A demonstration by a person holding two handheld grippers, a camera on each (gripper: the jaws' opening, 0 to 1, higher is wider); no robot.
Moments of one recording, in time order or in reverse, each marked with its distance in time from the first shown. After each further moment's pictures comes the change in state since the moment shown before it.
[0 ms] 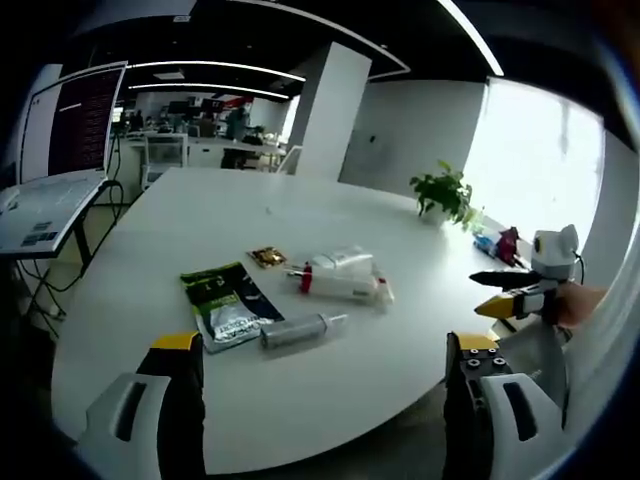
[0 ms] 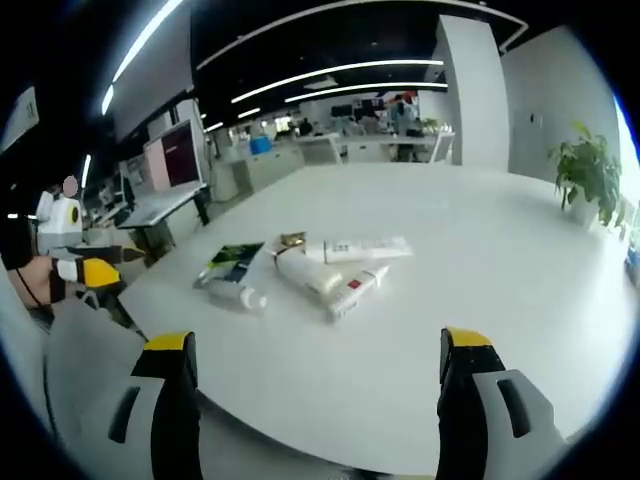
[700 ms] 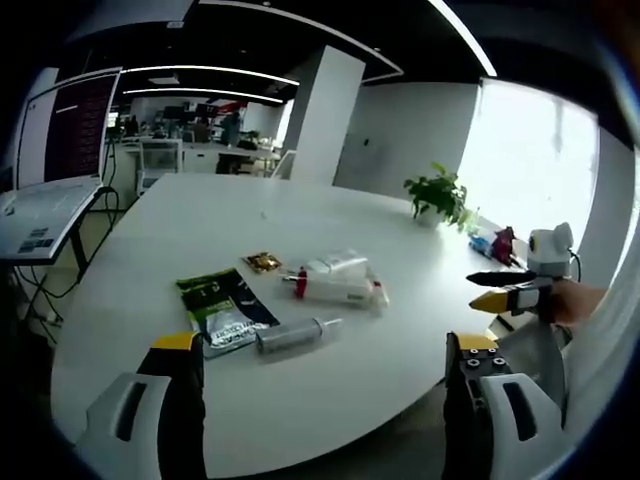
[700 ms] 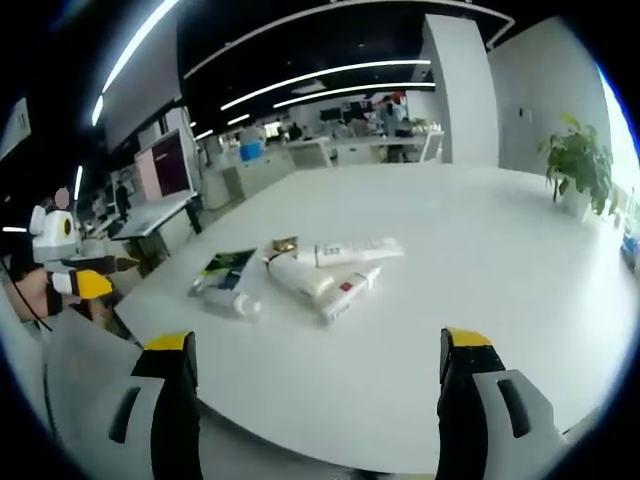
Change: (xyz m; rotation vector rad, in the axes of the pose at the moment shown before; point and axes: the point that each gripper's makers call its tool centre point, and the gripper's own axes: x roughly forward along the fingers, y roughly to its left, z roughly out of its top) left arm 0.000 -0.006 0.004 0.017 -0.018 -0.020; right arm -0.003 -0.006 0.003 0.041 -0.017 -0.029
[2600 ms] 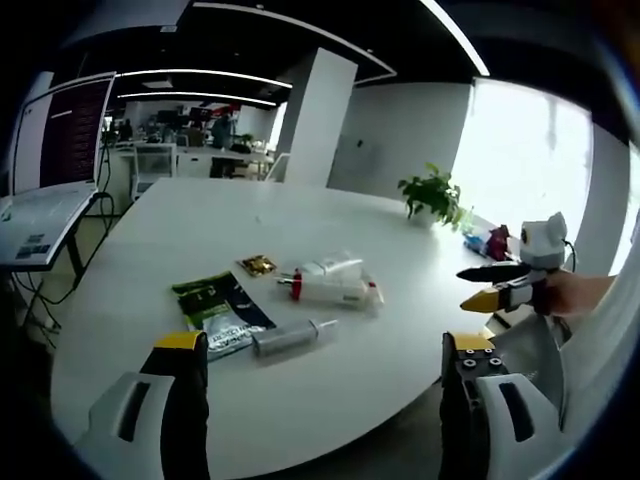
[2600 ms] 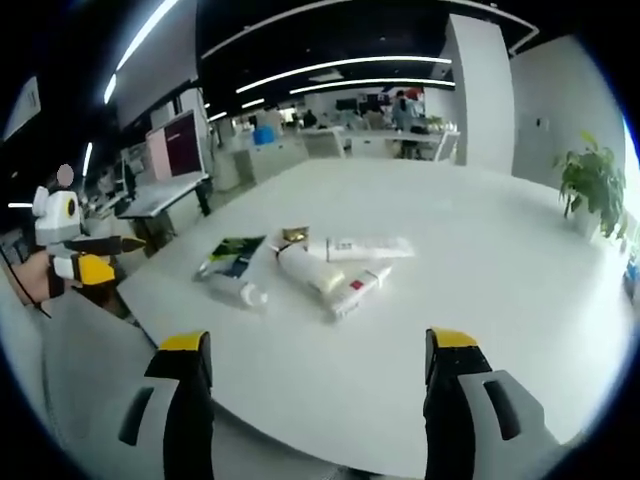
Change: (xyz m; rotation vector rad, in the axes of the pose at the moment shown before) left arm -0.001 -0.001 0.000 0.018 -0.009 -0.027; right arm 0.006 0.011 0.003 -0.090 0.058 0.041
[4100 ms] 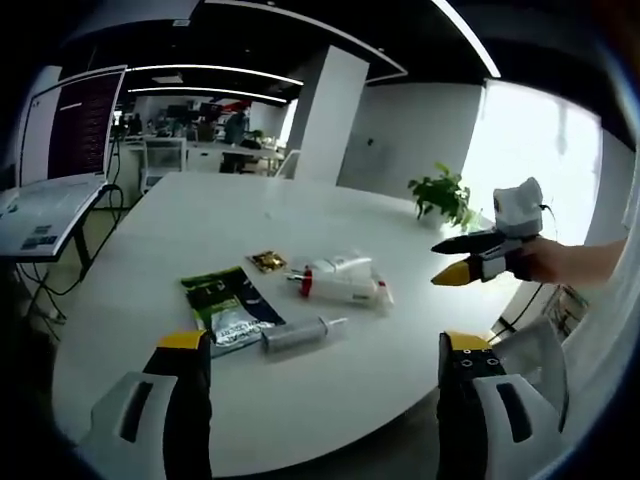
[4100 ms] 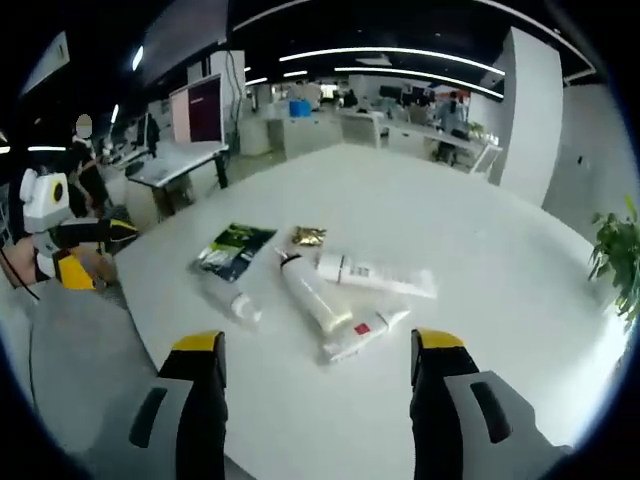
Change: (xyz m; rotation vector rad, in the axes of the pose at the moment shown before) left arm -0.001 0.007 -0.002 -0.024 0.011 0.037; right arm 0.058 -0.004 0.042 -0.192 0.111 0.091
